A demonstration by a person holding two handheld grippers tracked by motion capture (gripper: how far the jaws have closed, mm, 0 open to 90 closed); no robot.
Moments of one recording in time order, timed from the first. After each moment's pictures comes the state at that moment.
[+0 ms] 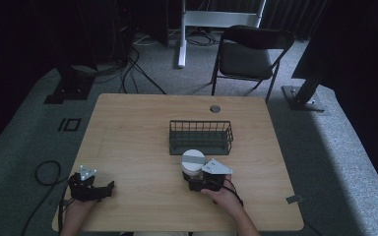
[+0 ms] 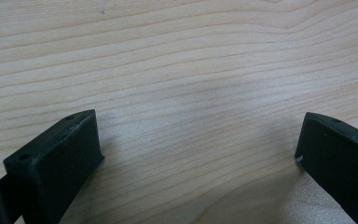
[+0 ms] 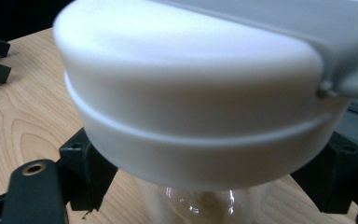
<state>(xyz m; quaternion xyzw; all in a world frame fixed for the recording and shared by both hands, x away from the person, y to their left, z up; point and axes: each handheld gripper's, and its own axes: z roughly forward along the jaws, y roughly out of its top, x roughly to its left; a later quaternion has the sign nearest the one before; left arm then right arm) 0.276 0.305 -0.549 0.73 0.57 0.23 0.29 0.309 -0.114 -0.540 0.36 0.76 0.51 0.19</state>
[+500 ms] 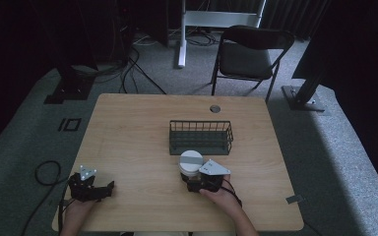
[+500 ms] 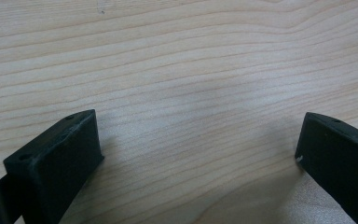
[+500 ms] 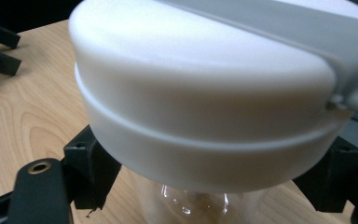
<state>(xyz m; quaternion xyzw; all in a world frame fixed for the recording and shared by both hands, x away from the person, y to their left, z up) 0.276 0.305 -0.549 0.73 0.57 0.23 0.29 0.307 -0.109 -0.537 0.33 0.77 0.51 0.19</state>
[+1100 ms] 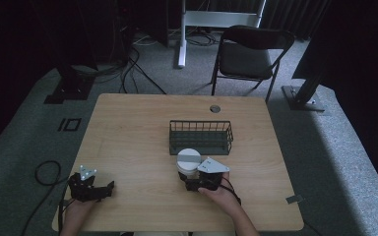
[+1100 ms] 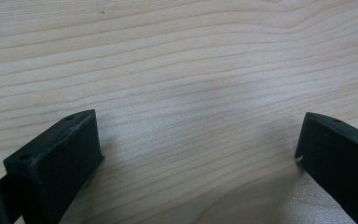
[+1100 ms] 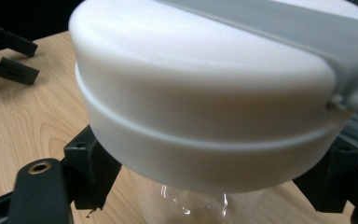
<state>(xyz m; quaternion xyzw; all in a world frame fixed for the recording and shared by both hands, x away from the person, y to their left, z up) 0.276 0.305 -0.549 0.73 0.57 0.23 0.29 0.307 -0.104 -0.521 0.32 0.77 0.51 0.19</state>
